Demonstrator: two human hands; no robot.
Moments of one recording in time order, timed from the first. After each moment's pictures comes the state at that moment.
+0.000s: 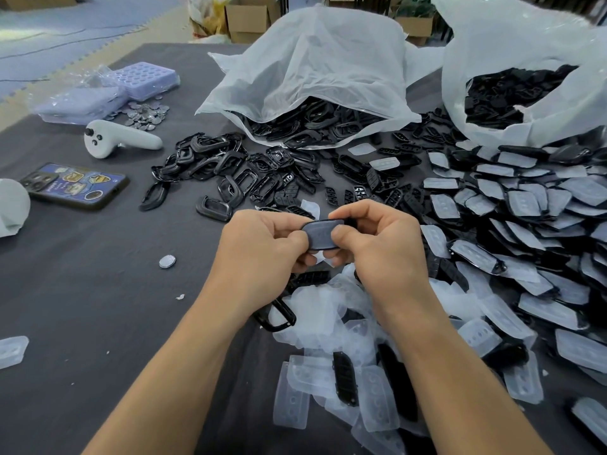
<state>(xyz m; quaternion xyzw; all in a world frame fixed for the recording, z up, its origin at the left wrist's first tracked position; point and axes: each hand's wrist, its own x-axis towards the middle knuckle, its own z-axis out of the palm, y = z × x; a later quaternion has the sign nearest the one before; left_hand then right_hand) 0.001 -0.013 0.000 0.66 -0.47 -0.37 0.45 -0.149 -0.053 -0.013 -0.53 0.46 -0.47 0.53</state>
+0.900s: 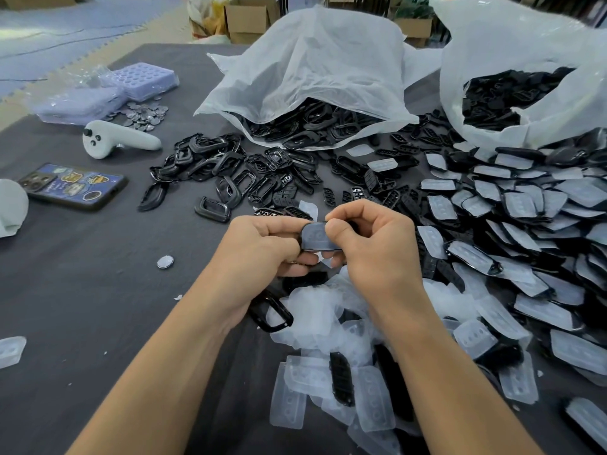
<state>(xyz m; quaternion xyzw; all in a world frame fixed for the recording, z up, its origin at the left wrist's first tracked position) 0.006 -0.011 0.000 0.60 -0.41 -0.50 0.46 -0.147 -0.054 -0.016 -0.57 0.47 -0.47 0.48</state>
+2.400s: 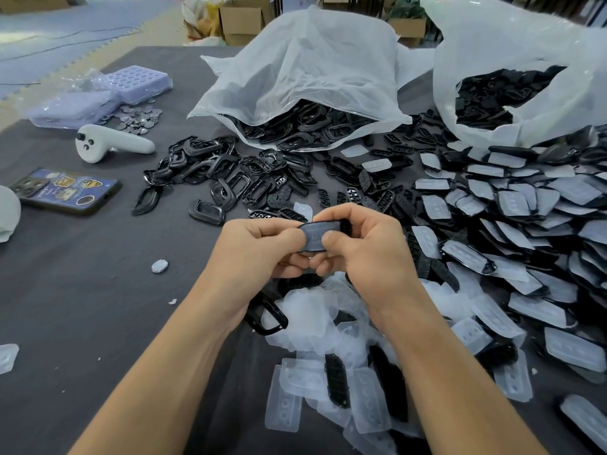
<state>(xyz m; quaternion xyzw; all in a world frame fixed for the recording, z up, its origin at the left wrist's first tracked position) 0.000 -0.011 0.000 0.60 -0.39 -0.49 0.50 -0.152 -0.053 -0.008 -0.52 0.41 -0.44 0.61</state>
